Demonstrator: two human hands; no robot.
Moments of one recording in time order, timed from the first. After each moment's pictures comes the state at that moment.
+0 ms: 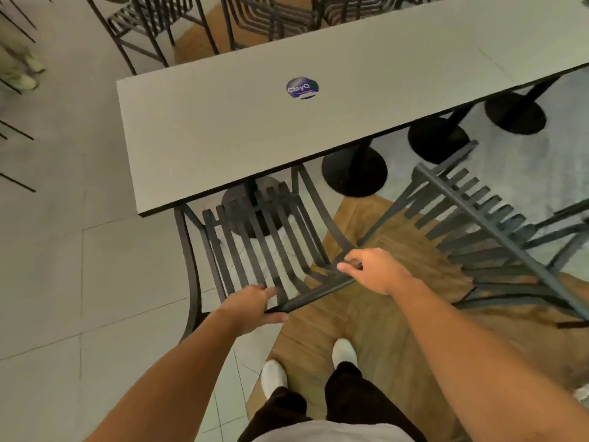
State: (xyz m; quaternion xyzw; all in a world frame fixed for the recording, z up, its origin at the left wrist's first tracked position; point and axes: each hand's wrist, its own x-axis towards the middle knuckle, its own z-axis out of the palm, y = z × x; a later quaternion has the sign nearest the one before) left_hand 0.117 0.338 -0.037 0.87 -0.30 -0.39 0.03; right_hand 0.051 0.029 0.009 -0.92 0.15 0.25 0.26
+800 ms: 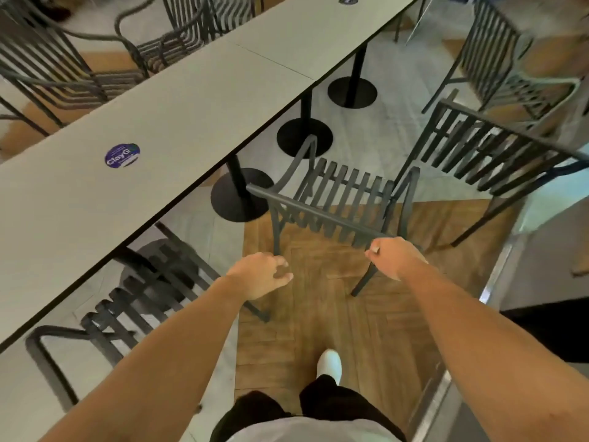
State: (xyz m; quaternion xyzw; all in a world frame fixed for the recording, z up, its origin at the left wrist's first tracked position) left_hand 0.083 -0.029 0.030 0.78 -0.54 -0.32 -0.01; right_hand -0.153 -0.251 0.040 -0.86 0.42 0.22 0.19
